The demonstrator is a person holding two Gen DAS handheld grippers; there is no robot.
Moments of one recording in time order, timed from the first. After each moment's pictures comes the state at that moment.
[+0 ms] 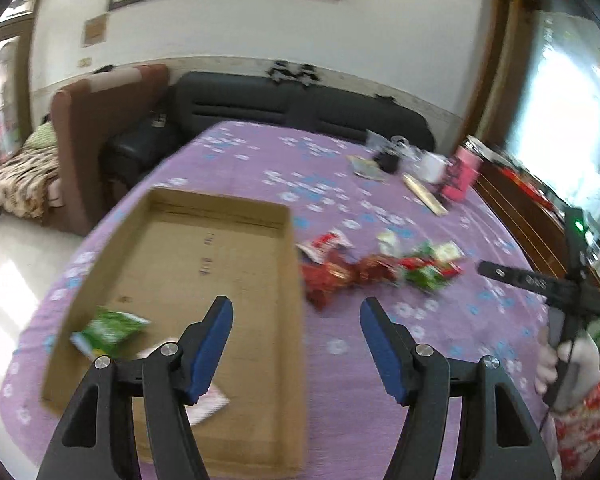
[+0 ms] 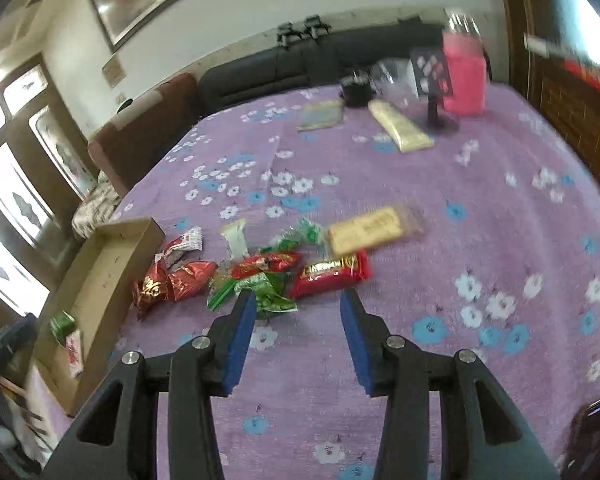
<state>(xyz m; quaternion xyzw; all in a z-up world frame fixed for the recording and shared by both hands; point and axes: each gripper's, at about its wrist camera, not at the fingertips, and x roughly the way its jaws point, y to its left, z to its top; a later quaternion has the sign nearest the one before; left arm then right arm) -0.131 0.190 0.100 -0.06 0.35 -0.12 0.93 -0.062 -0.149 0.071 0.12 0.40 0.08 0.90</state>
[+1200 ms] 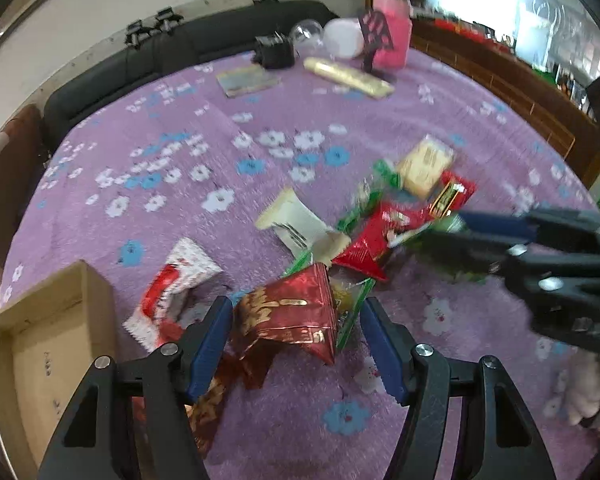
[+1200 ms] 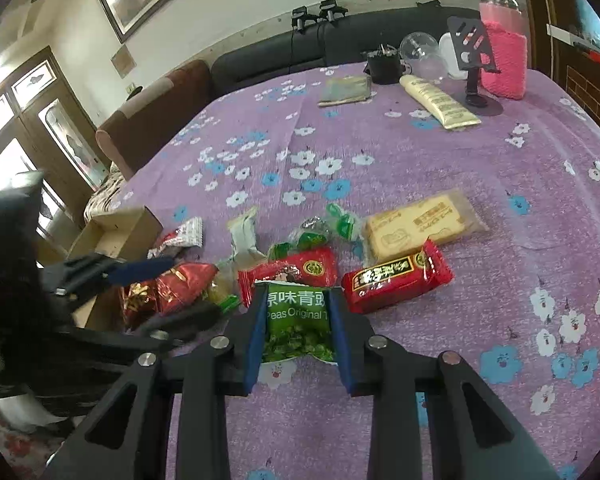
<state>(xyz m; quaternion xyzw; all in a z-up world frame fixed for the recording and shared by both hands) 0.008 0.030 0.028 0.16 0.45 -0.24 0.85 -0.026 -0.123 0.039 0.11 0.41 0.11 0.90</state>
